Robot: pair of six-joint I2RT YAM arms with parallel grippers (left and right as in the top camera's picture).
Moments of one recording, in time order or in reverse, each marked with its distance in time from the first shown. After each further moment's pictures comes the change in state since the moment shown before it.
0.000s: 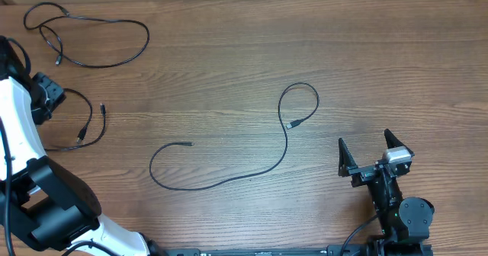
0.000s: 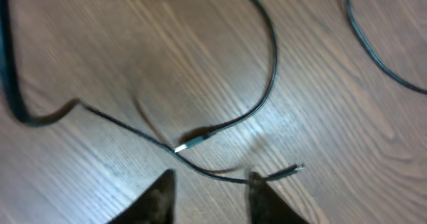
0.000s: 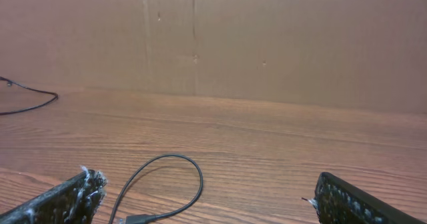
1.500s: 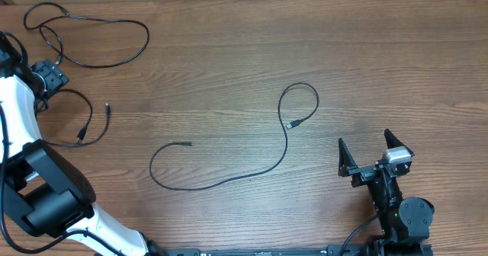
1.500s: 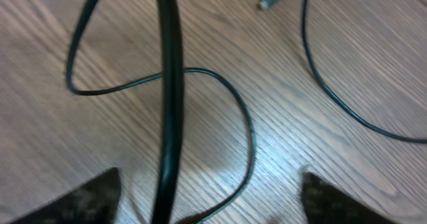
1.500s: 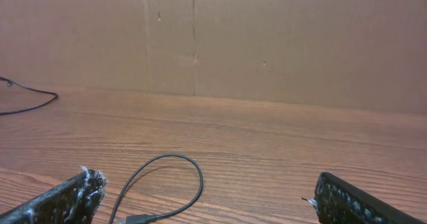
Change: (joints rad) left arm 0.014 0.098 -0.011 0.283 0.018 0.154; right arm 0.000 0.000 0.000 0.000 0.000 0.000
